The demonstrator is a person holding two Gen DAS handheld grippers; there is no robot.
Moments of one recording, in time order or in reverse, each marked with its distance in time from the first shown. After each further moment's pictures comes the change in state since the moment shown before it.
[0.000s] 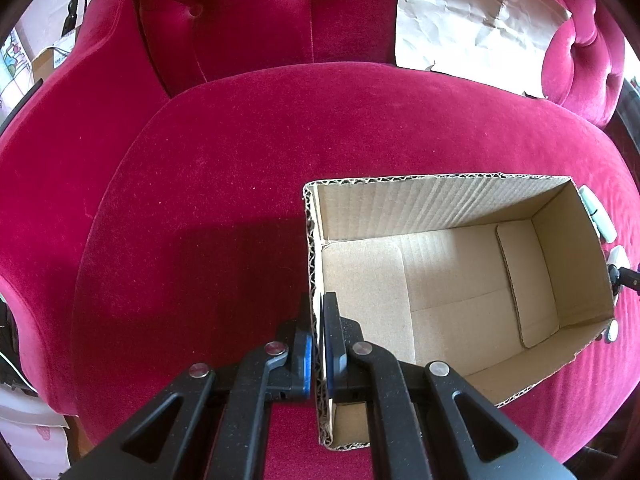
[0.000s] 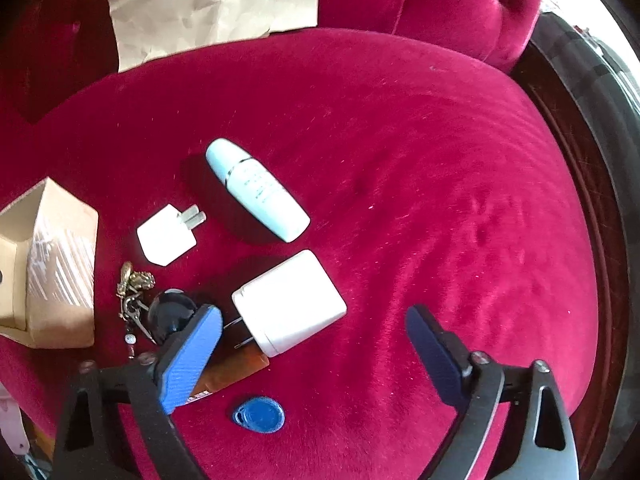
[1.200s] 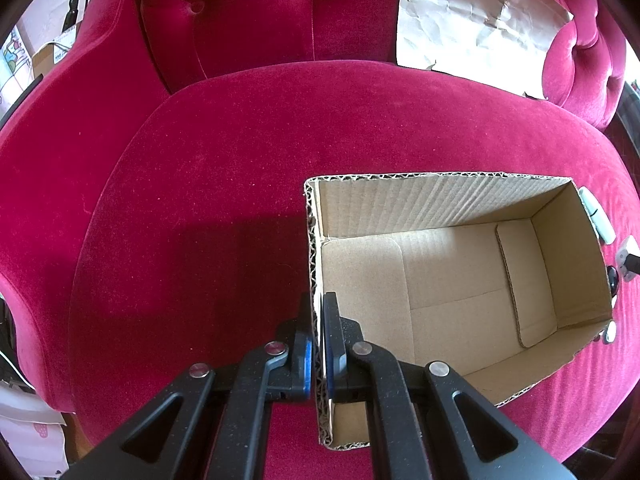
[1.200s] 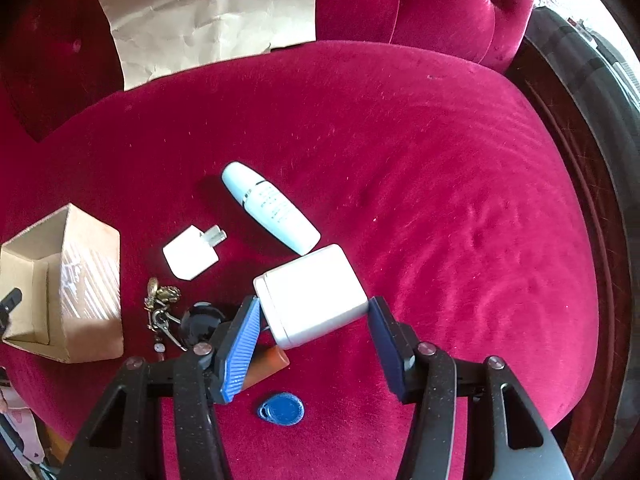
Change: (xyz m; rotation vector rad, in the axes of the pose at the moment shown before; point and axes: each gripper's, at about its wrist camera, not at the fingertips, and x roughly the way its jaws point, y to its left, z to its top) left arm 0.002 0.002 0.001 -0.004 0.006 -0.008; right arm -0.029 0.005 0.014 0.050 -0.005 0.020
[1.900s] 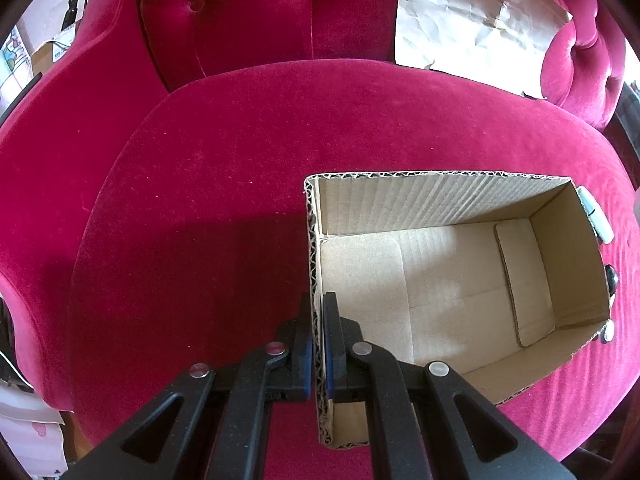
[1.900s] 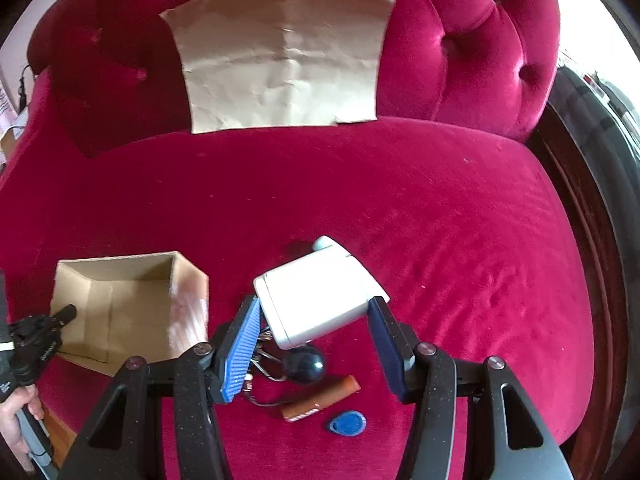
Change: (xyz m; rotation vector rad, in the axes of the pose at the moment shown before) left arm 0.000 0.002 0.001 0.002 0.003 -0.013; right arm -0.066 0.057 0.014 -0.085 -0.167 0.069
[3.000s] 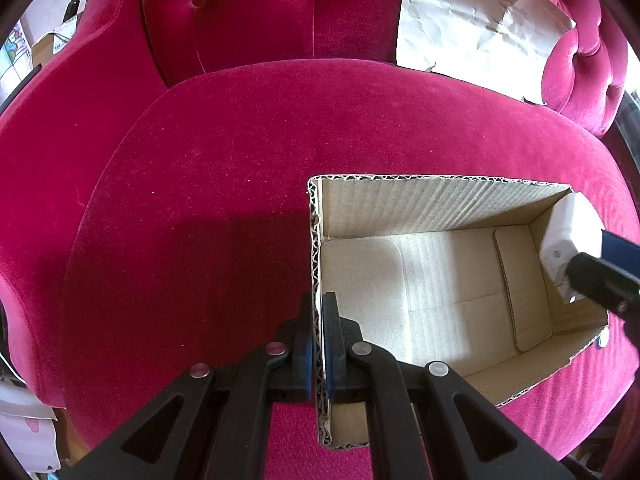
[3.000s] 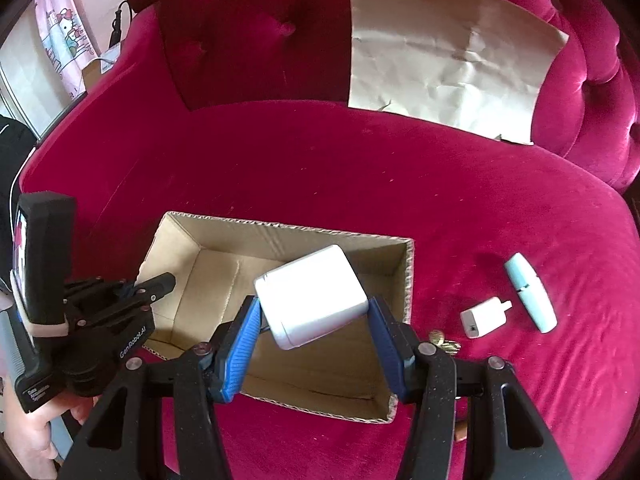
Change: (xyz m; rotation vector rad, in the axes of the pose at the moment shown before) left arm 0.001 0.002 -0.001 -0.016 0.002 -0.020; right arm 0.026 0.141 -0.013 -0.179 0.009 0.244
